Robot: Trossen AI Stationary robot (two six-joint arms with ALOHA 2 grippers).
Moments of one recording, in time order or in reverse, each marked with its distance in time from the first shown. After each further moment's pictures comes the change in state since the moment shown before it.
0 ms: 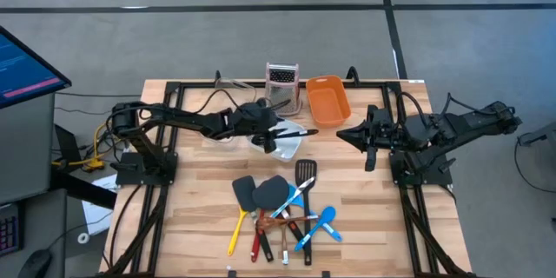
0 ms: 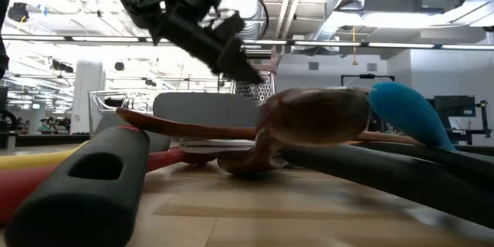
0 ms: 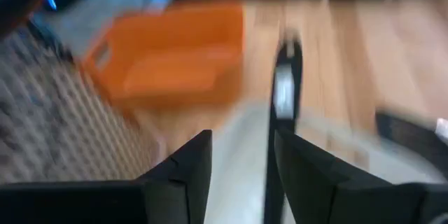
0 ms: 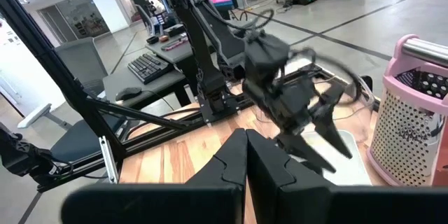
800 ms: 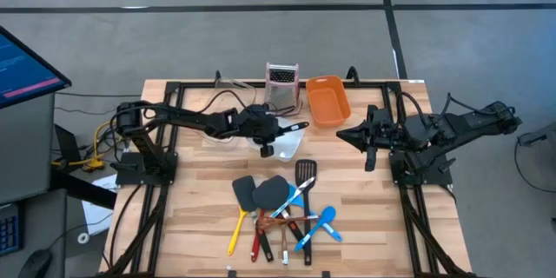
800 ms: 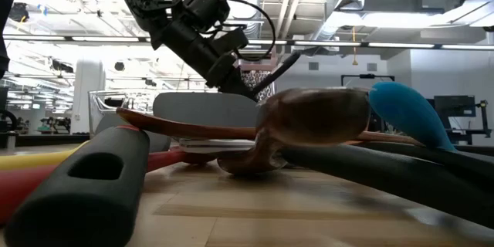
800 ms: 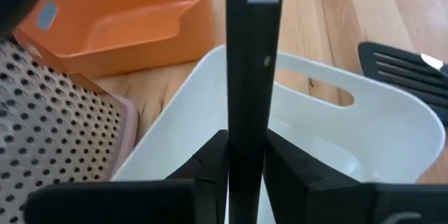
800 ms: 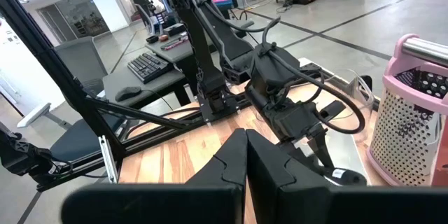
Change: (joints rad) left arm 0.003 0.057 0.025 -0.164 0.057 0.077; right arm 0.000 0.001 0.000 -0.002 0.000 0.000
